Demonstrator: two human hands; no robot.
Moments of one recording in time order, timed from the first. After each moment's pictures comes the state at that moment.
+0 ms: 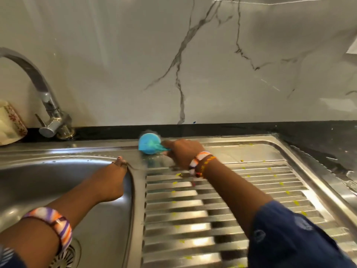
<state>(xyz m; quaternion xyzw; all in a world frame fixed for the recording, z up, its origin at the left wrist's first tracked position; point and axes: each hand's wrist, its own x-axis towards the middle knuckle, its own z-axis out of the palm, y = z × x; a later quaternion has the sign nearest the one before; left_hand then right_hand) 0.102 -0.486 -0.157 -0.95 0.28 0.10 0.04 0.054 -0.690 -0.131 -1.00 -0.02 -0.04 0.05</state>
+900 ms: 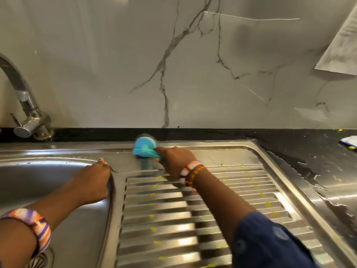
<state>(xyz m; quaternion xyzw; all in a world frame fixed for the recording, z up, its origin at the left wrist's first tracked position) 0.101 -0.494 -0.163 -0.95 0.30 0.04 0.06 0.030 -0.708 -0.138 -1.00 -0.01 -0.03 0.05</state>
